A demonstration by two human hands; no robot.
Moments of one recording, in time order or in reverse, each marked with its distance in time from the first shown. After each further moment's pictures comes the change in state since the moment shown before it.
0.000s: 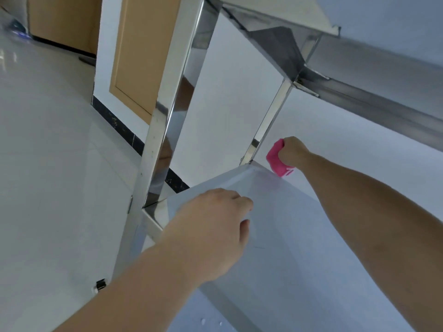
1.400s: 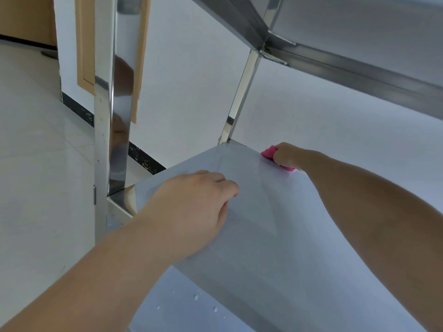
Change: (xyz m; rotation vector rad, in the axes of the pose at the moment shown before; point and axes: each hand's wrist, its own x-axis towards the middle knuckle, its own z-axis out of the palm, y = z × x) left_hand 0.001 0.011 0.002 0.140 0.047 0.268; right_hand -0.006 0.099 0.015 -0.049 -0.239 0.127
